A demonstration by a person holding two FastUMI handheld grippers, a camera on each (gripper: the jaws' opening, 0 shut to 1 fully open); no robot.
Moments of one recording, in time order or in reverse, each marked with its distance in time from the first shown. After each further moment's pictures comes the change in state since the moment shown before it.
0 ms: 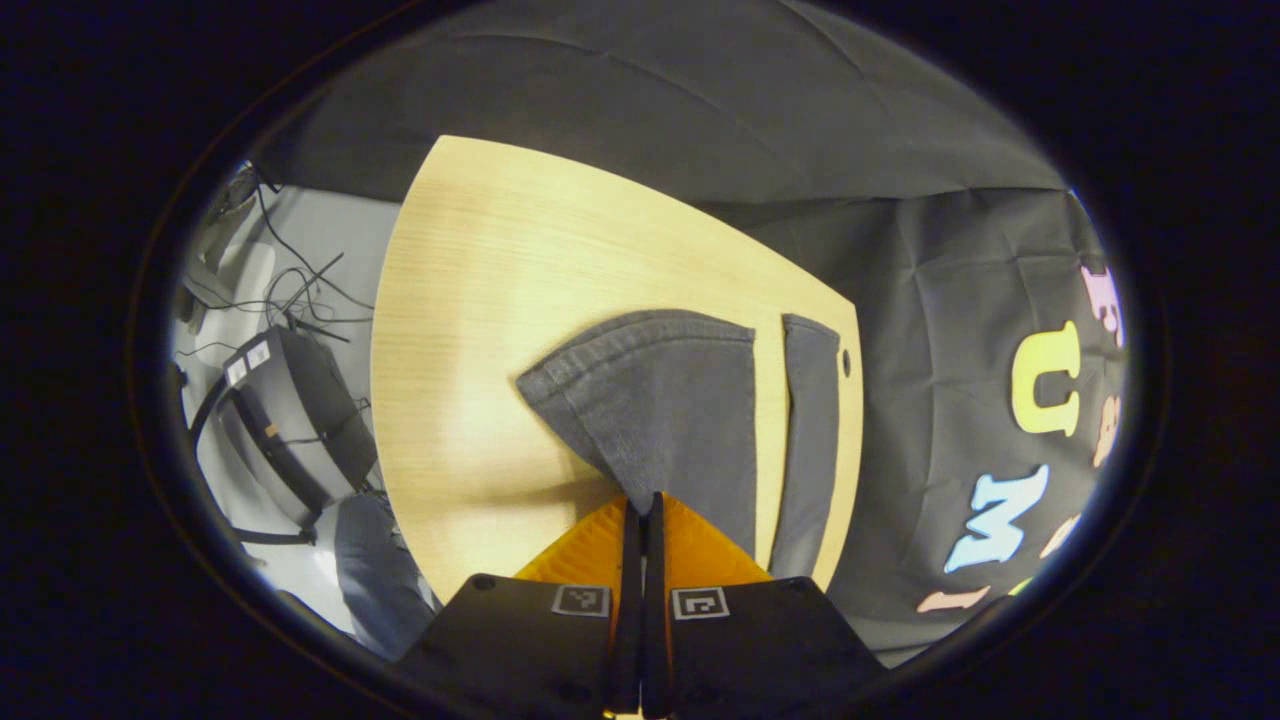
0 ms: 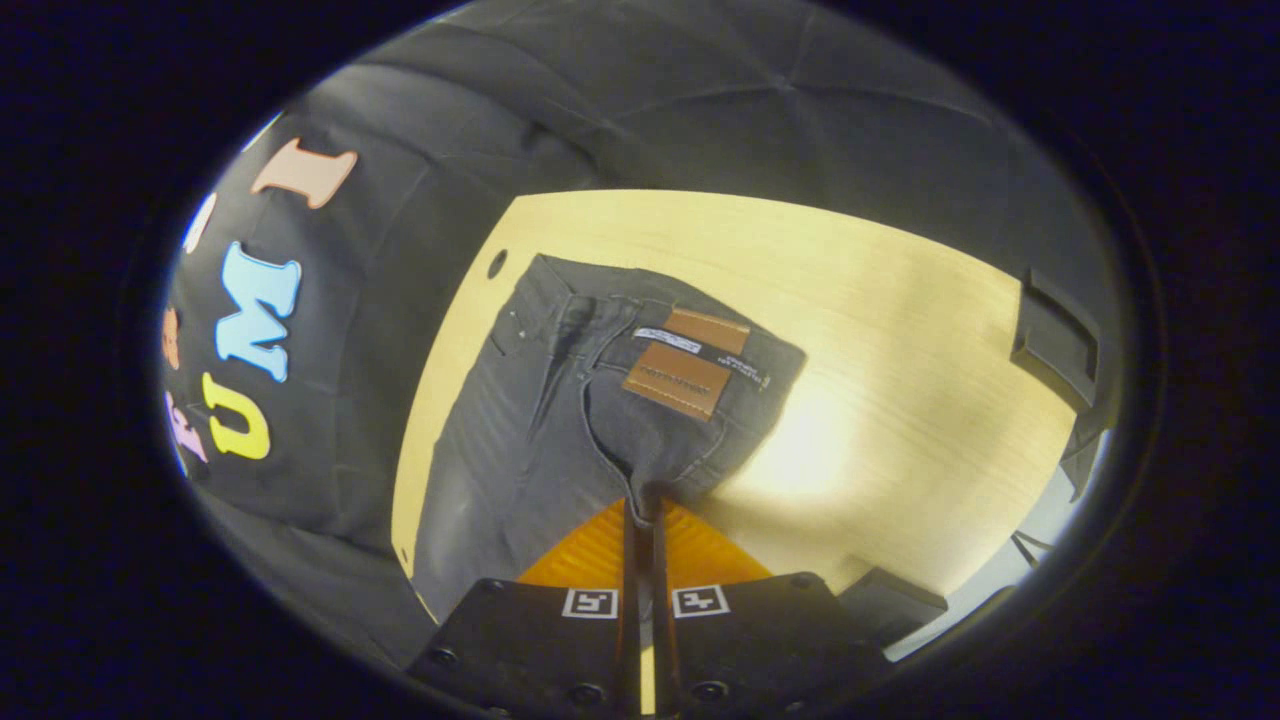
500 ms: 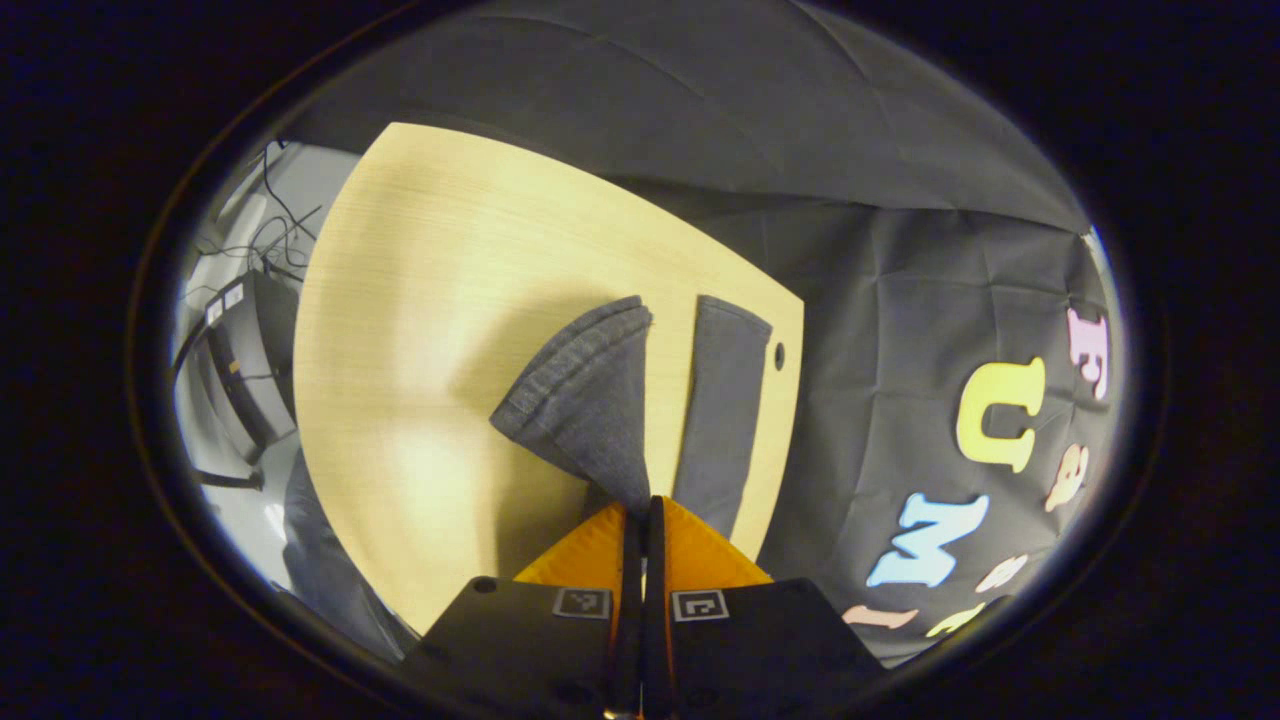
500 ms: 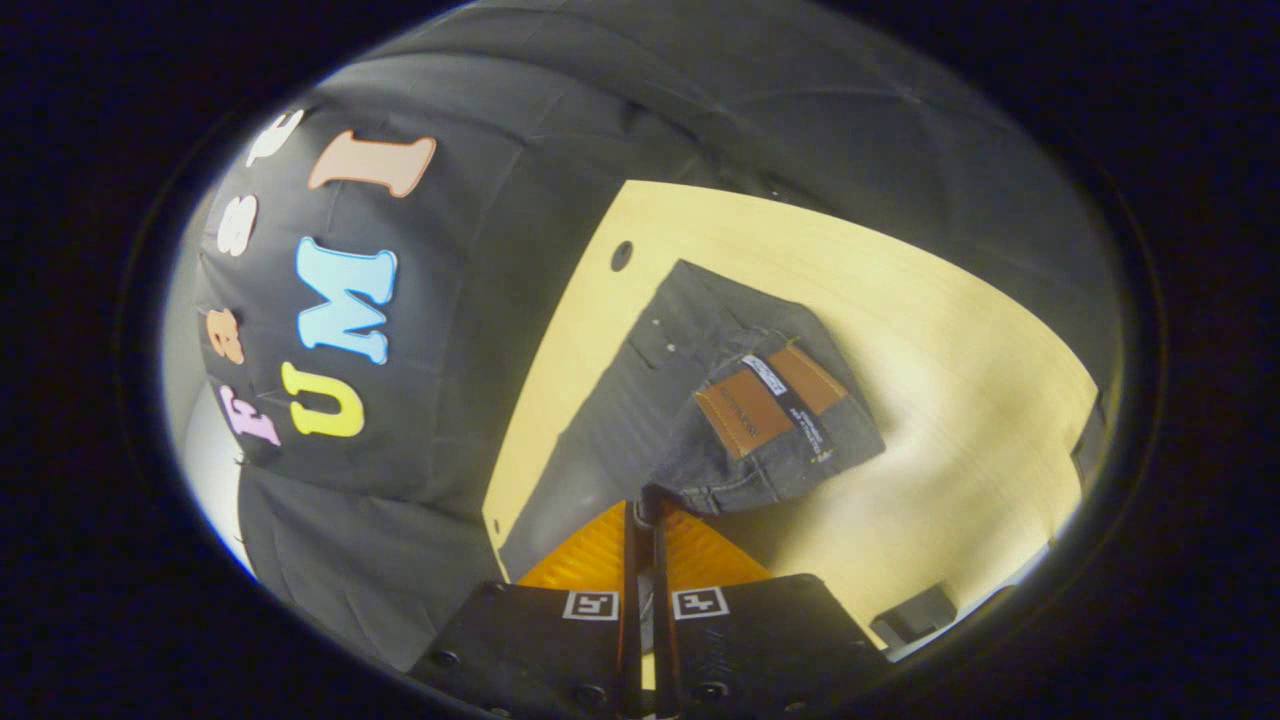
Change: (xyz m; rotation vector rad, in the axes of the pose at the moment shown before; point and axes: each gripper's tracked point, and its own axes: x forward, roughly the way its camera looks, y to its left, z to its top) left arm -0.024 -0.114 -0.011 -0.157 0.079 -0.132; right arm -0.014 0.112 0.056 -0.039 0.139 0.272
